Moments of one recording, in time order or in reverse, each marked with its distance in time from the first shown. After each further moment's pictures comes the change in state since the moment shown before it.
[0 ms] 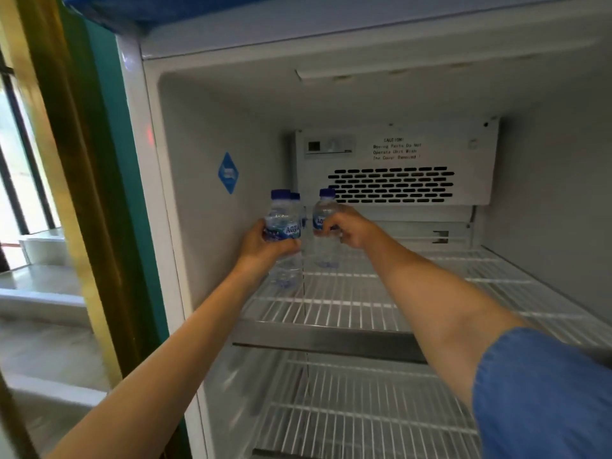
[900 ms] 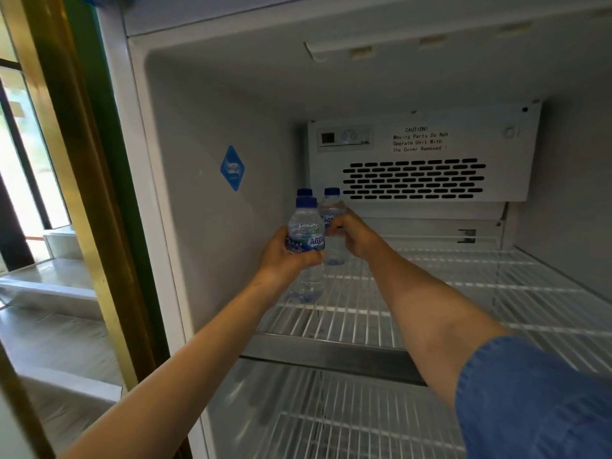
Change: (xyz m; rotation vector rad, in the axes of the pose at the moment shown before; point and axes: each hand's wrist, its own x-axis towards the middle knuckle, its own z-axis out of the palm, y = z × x) left_hand 0.007 -0.020 0.015 0.028 -0.080 0.028; right_hand 0.047 0.033 0.011 0.094 -0.043 -0.109
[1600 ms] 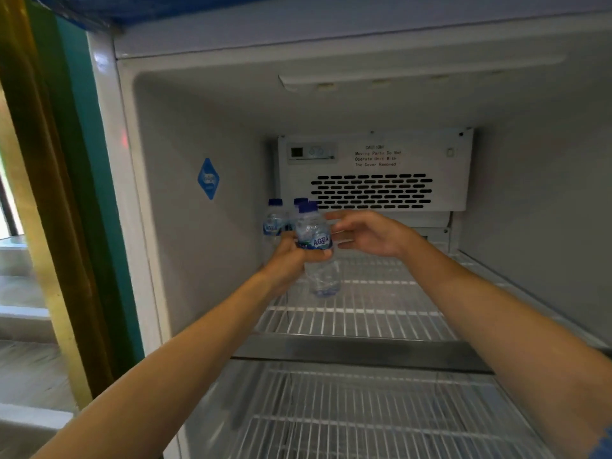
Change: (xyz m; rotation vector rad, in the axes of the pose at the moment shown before) left_hand 0.011 0.008 0.043 -0.162 -0.328 -0.036; right_hand -0.095 -0.059 -0.063 -0.096 -0.228 0.099
